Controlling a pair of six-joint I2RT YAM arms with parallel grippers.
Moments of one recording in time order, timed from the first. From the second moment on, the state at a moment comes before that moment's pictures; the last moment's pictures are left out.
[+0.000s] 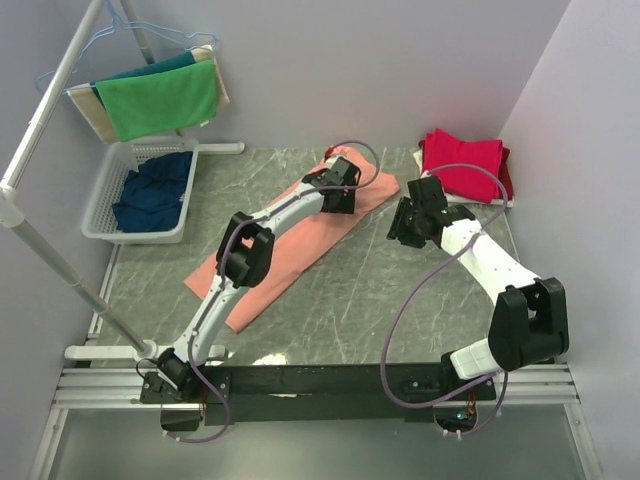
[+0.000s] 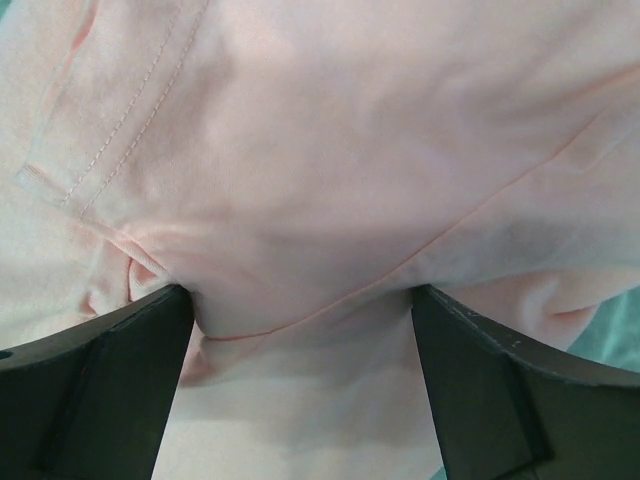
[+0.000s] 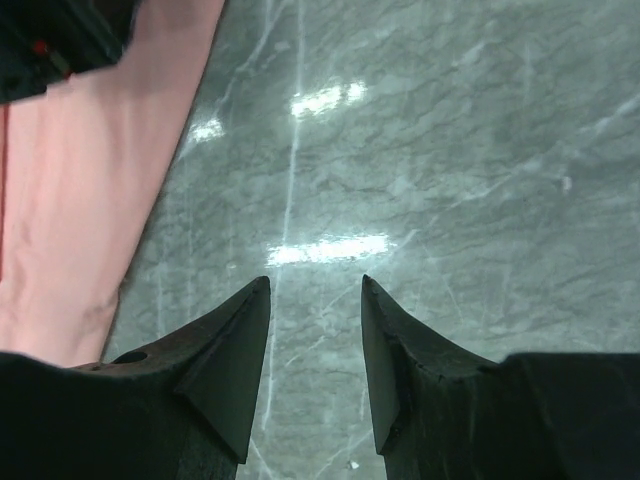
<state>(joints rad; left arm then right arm) -0.67 2.57 2.30 -0.67 -0.37 -0.48 0.27 1.44 1.07 -0.58 0.03 0.58</state>
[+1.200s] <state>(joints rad) -0.26 2.03 1.83 -0.72 -0.10 -0.44 1.04 2.25 1.87 -0.70 -0.05 0.42</state>
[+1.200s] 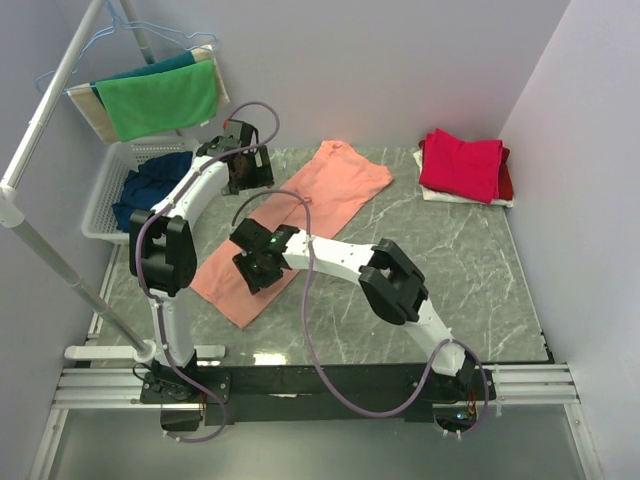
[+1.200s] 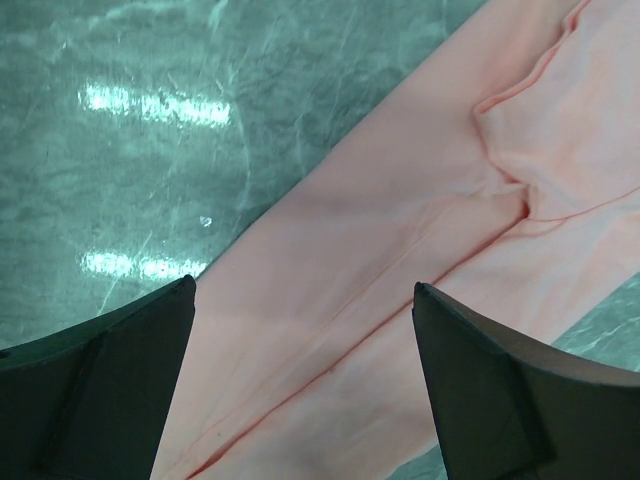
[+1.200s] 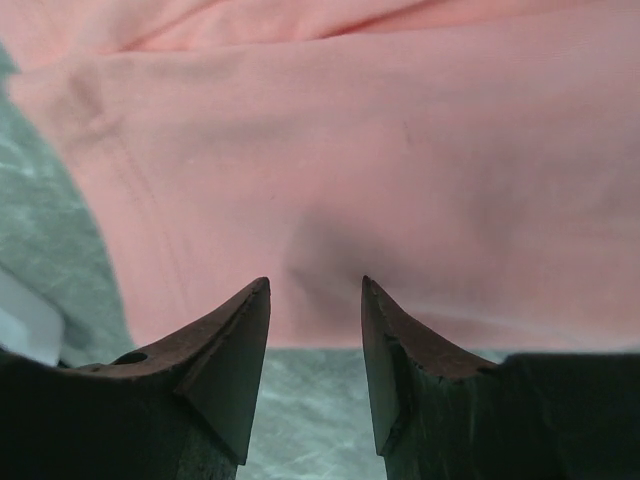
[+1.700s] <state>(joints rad) -0.25 2.00 1.76 -0.73 -0.08 -0.46 1.06 2.13 1.58 -0.53 -0.08 0.41</state>
